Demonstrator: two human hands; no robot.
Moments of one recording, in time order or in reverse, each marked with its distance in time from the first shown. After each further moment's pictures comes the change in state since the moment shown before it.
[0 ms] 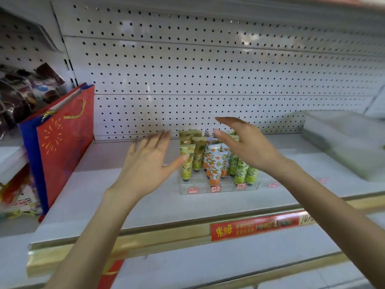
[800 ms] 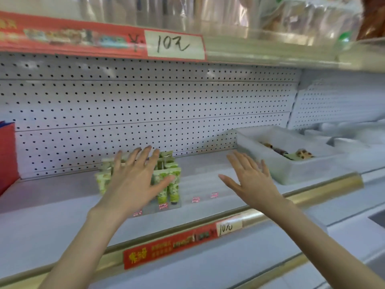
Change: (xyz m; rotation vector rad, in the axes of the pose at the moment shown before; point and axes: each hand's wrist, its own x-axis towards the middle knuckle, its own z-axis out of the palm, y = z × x) left_hand 0.025 0.168 0.001 0.141 -0.010 0.117; right_hand -0.125 0.152 -0.093 -0.502 -0.037 0.288
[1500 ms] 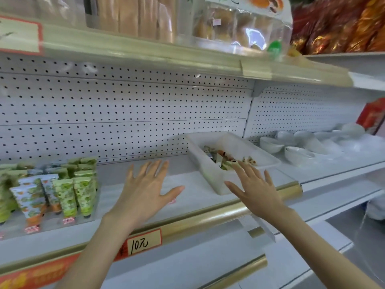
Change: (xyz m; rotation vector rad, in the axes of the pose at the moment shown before) left_hand 0.059 0.206 0.021 -0.130 -0.088 0.076; right_hand -0.015 0.208 -0.015 -0.028 -0.075 0.093
